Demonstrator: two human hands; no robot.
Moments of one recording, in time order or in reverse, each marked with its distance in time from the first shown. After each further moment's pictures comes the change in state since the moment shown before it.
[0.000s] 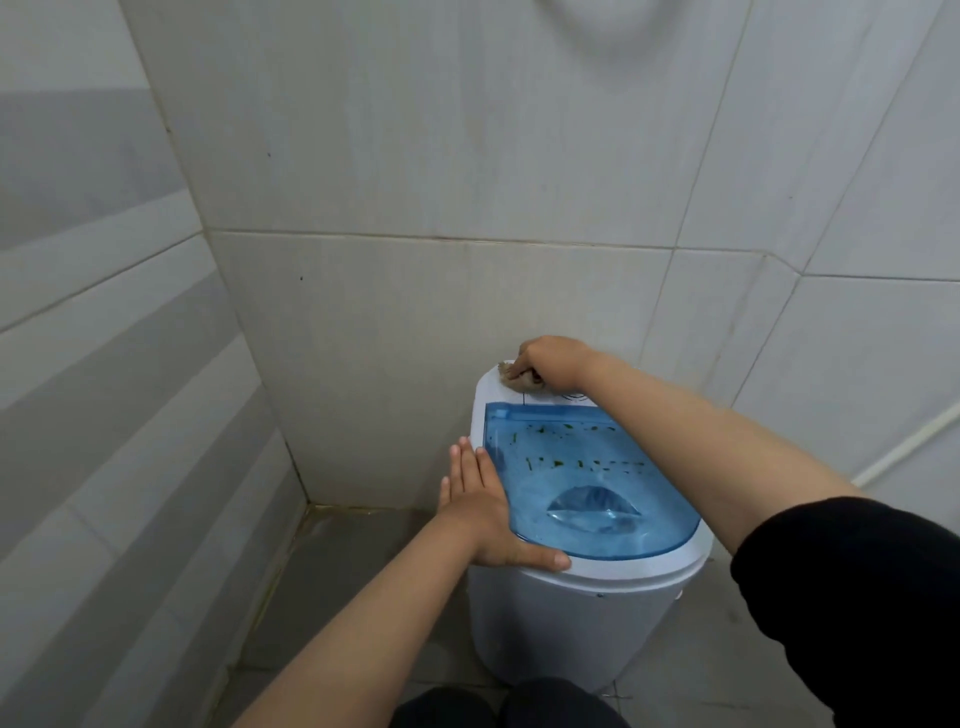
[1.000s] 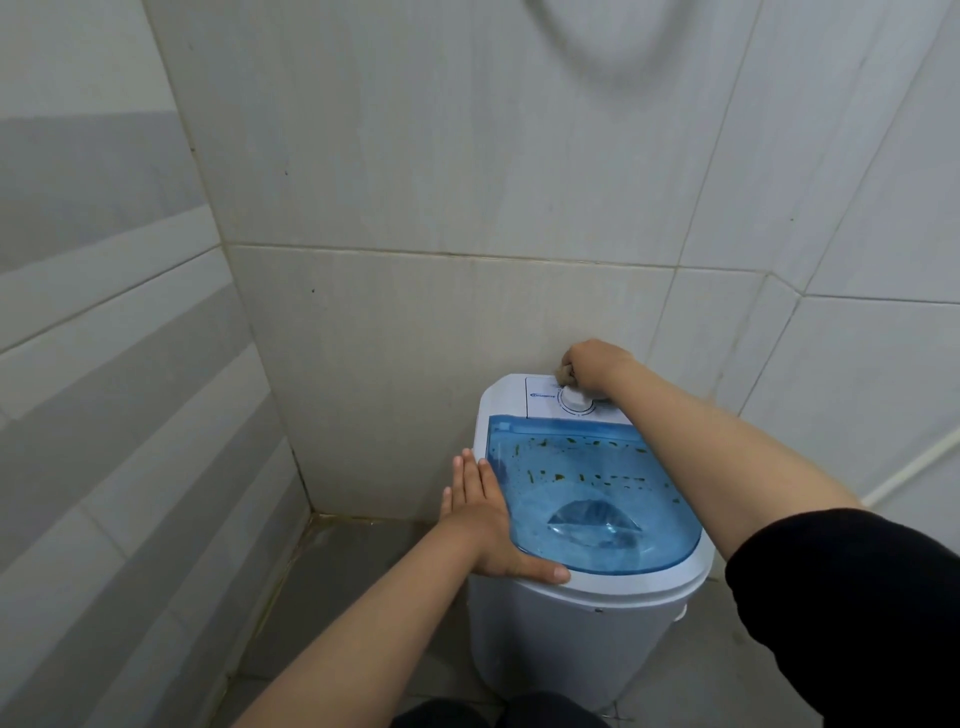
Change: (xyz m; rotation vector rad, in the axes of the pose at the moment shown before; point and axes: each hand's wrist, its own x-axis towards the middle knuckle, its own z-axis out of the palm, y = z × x) left_hand 0.003 -0.001 -0.001 0.031 -0.026 -0.013; right_hand -0.013 0.032 0.002 0.189 0.037 0.429
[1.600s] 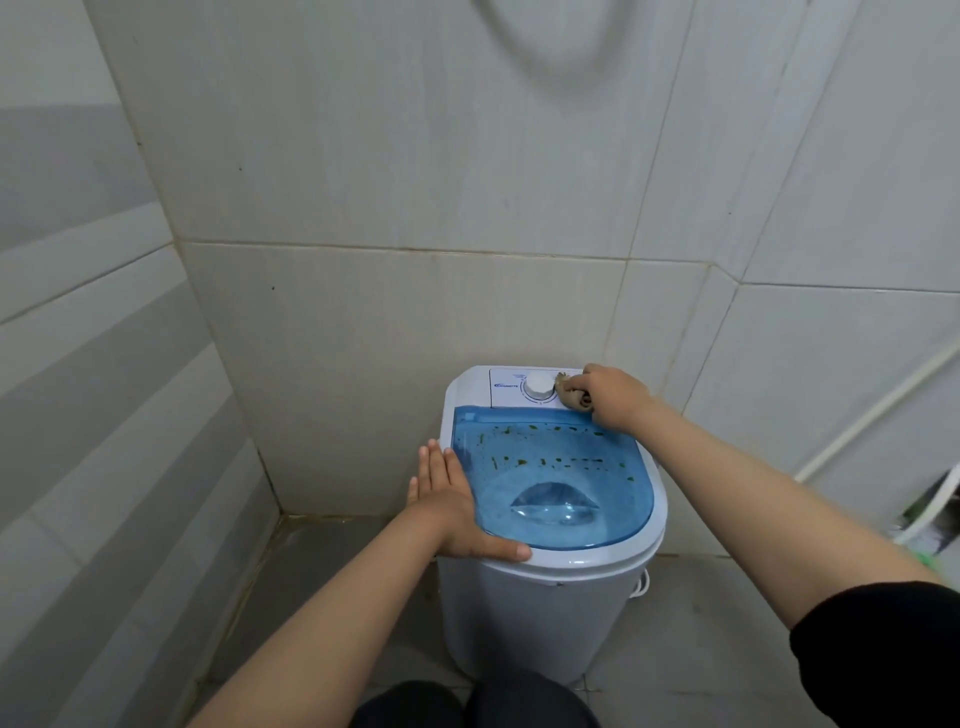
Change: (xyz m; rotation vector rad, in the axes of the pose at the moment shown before) left_hand -0.001 0.002 0.000 0.016 0.019 -0.022; right_hand -0.063 0.057 0.031 0.015 0.116 -0.076
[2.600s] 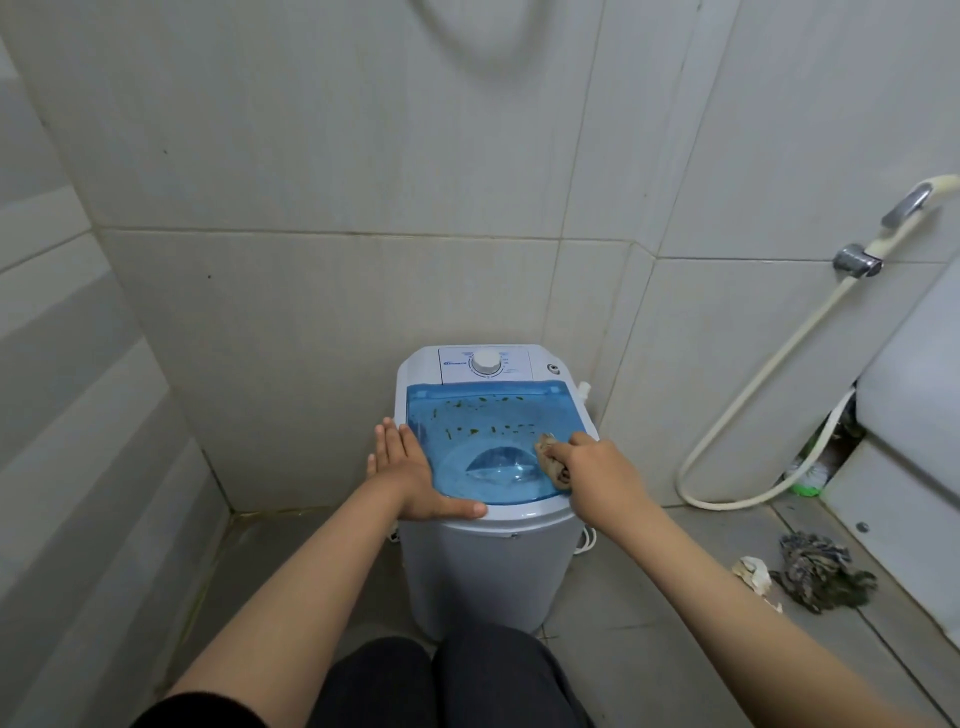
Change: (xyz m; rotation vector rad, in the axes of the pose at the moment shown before) left_hand -0.006 0.000 -0.001 -0.033 0.030 0.016; right_hand -0.165 -0.050 0.029 0.018 0.046 0.182
